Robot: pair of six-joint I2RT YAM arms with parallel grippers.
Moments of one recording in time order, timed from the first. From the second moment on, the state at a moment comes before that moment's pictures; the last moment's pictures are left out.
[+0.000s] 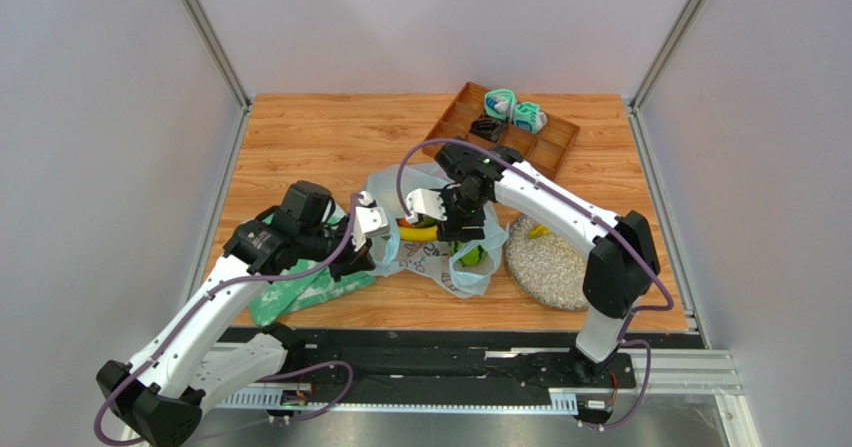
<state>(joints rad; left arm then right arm) -0.53 0.92 0.96 -0.92 0.58 0.46 0.73 1.75 1.57 -1.09 -0.23 -1.01</state>
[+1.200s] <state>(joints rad) -0.43 0.91 0.95 -0.92 0.62 0.47 0.86 1.91 1.45 -1.05 0.12 -0.95</state>
